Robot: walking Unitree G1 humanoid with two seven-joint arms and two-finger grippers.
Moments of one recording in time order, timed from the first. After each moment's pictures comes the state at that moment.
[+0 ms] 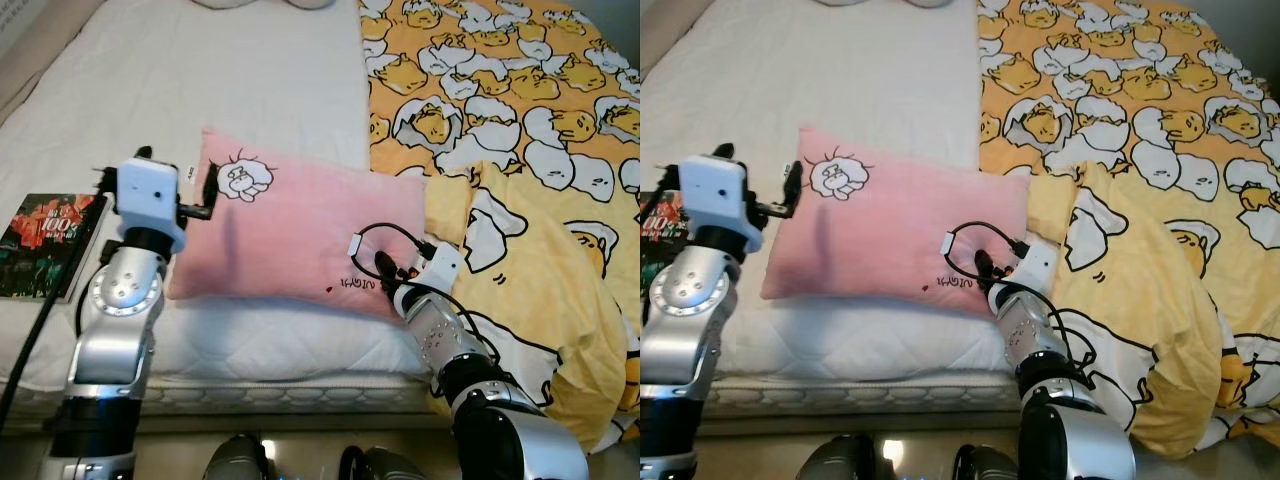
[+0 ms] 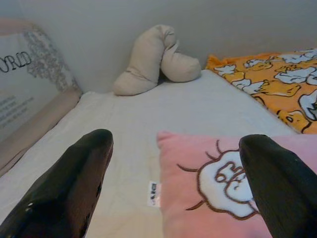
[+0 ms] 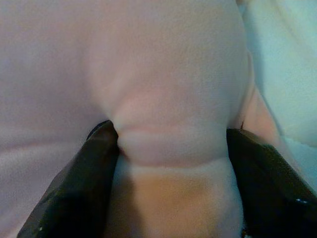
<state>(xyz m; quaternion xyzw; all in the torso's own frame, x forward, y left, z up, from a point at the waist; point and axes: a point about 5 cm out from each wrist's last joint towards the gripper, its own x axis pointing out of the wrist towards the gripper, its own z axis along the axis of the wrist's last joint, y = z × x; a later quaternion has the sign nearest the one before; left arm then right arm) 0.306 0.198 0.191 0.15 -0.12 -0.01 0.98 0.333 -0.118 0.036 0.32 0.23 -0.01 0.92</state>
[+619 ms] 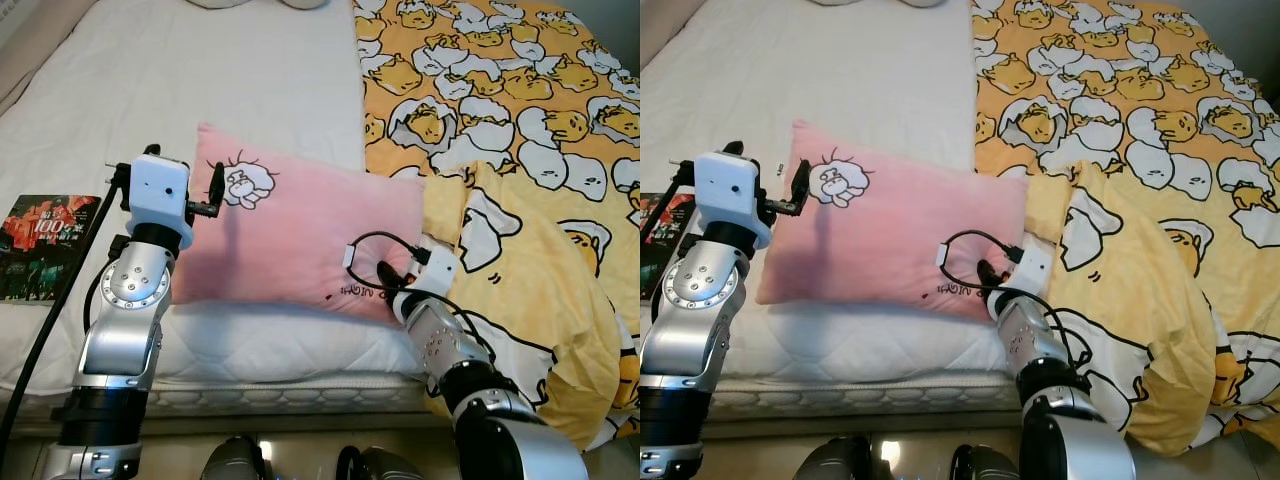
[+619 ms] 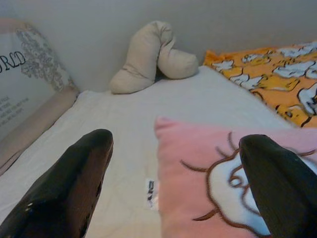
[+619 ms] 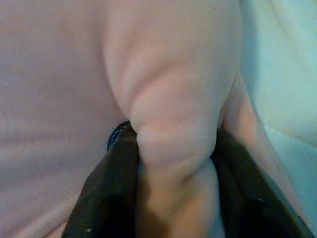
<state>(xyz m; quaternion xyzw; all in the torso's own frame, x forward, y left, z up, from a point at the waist) 0.313 0.198 0.187 0.16 -0.11 -0.01 0.98 0.326 -0.118 0.030 0.28 0.25 0.00 0.93</state>
